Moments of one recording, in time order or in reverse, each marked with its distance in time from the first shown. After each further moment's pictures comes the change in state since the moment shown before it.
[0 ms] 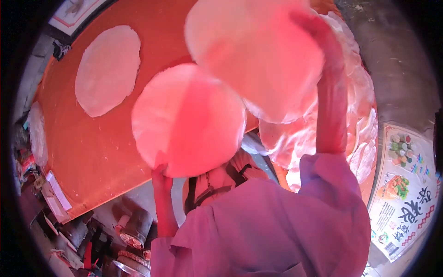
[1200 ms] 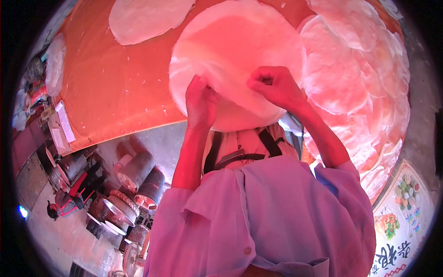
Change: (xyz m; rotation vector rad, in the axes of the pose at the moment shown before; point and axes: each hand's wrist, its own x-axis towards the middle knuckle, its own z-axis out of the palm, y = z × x) left_hand 0.013 0.023 0.127 -0.048 -0.189 0.221; right_hand -0.109 0.159 0.146 -0.273 -0.498 0.246
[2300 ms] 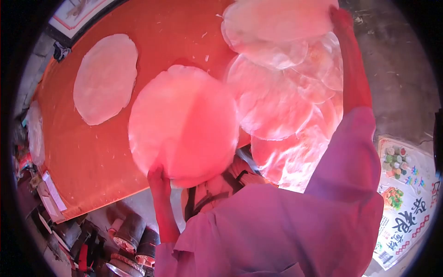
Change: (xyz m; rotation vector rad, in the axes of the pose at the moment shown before) left_hand -0.025 -0.020 -0.071 0.215 0.240 -0.070; right_hand 0.044 -0.059 -0.532 -0.662 0.928 -0.049
